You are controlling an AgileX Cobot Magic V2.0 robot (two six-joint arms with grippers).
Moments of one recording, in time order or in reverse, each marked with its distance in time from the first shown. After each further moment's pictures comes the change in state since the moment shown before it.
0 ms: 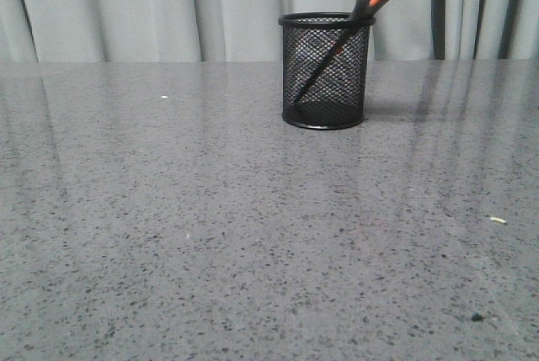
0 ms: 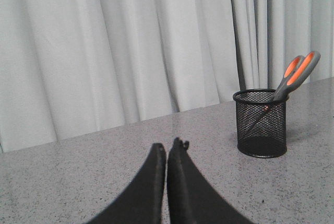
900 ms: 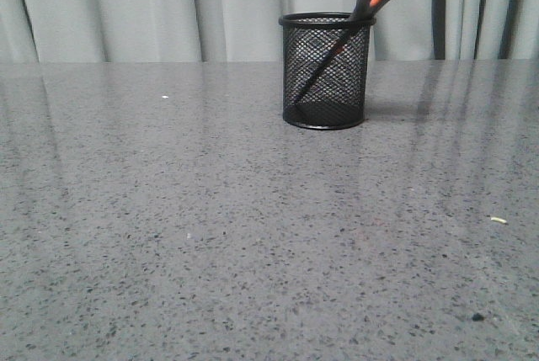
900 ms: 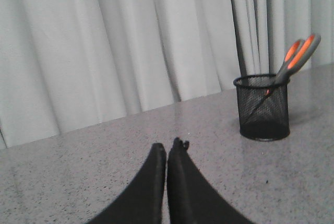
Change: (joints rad) left arm 0.009 0.000 0.036 0.055 0.000 0.000; right arm 0.000 0.000 0.002 -0.002 0.024 0.000
